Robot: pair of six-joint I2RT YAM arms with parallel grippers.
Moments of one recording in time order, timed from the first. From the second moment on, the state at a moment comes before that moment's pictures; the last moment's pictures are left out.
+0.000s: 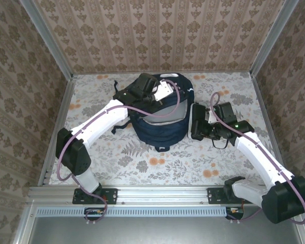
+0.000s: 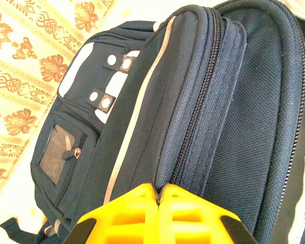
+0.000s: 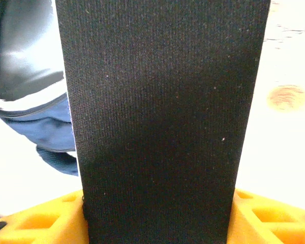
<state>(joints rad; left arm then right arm) -0.75 1.69 1.56 -0.59 -0.01 0.45 0.25 1.10 0.87 -0.70 -0.36 0.50</state>
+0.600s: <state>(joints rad) -0.78 1.68 1.52 -0.45 -0.02 0.30 0.34 1.44 1.03 -0.41 -0.53 0.85</state>
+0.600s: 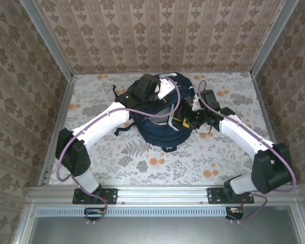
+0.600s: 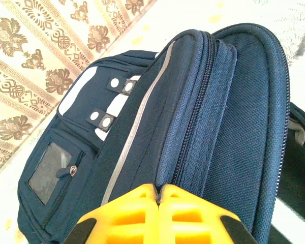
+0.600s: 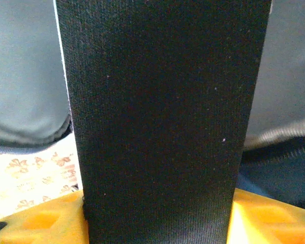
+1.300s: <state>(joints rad) -0.78 1.68 1.52 -0.41 -0.02 0.22 0.35 1.49 1.03 -0.26 -0.47 0.97</state>
